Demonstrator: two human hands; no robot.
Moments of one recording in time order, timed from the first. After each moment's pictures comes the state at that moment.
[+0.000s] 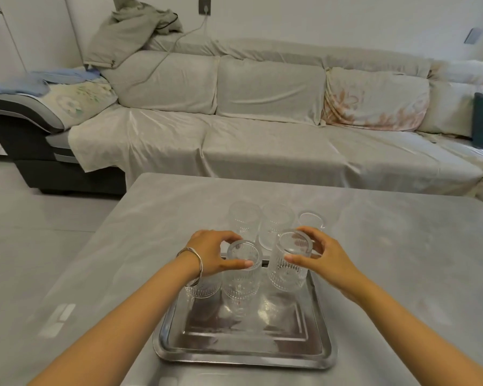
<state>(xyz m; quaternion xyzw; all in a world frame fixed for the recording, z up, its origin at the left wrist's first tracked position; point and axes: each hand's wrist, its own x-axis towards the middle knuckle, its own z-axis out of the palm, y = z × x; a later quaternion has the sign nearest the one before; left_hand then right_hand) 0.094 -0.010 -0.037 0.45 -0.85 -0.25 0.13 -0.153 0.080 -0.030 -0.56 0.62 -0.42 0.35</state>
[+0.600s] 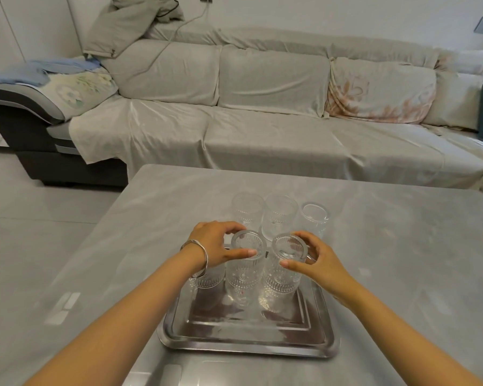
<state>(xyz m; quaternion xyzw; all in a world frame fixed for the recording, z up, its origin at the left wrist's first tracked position) 0.093 -0.007 -0.039 0.46 -0.84 -0.24 0.14 -0.138 0.087 -0.057 -0.53 0.63 -0.42 0.38</state>
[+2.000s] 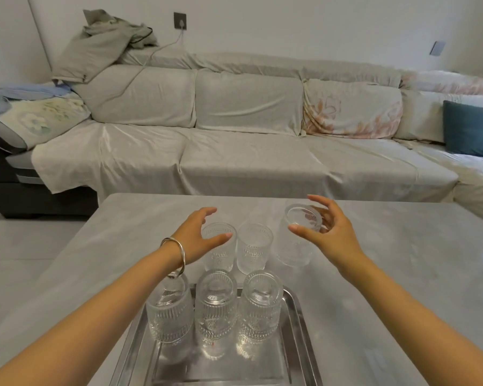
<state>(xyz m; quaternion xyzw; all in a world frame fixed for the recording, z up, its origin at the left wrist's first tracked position) 0.051 -0.067 -0.009 0.47 -0.77 -0.35 0.27 -0.202 0.036 0.011 -0.52 0.60 -0.55 0.24</state>
